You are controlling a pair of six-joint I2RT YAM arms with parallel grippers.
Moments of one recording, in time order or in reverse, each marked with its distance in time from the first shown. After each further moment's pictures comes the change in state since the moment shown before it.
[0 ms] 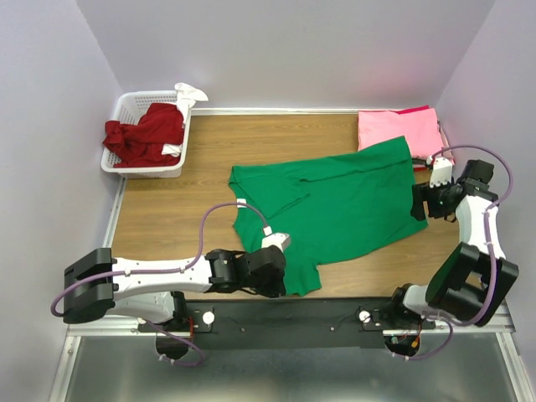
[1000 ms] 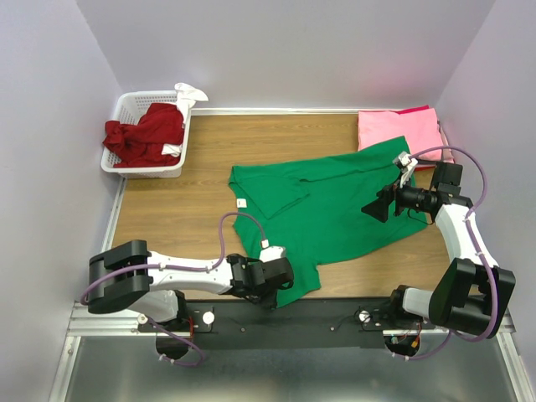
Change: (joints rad) left arm -0.035 0.187 -0.002 -0.096 0.002 -0.135; right arm 0.205 -0.067 -0.126 0.148 -0.635 0.063
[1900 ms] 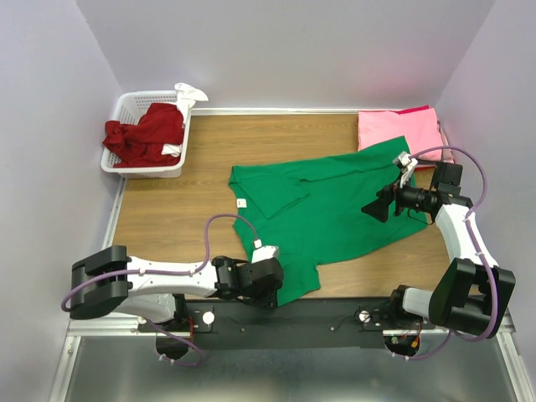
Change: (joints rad) left arm 0.001 -0.120 -0.084 0.051 0.005 -0.004; right arm 0.000 0.000 0.000 0.000 -0.005 -0.001
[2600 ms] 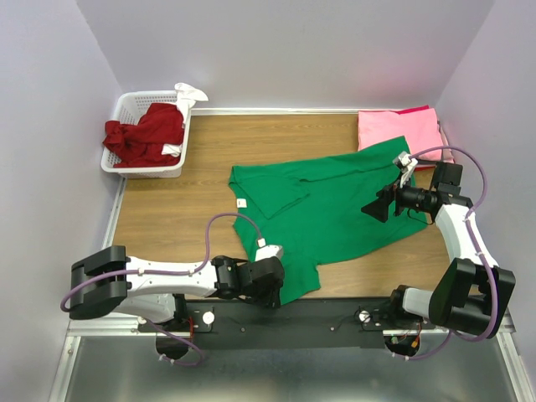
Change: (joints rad) left arm 0.000 -0.011 0.005 0.027 0.011 0.044; right arm 0.000 0.000 0.000 0.000 -0.002 0.000
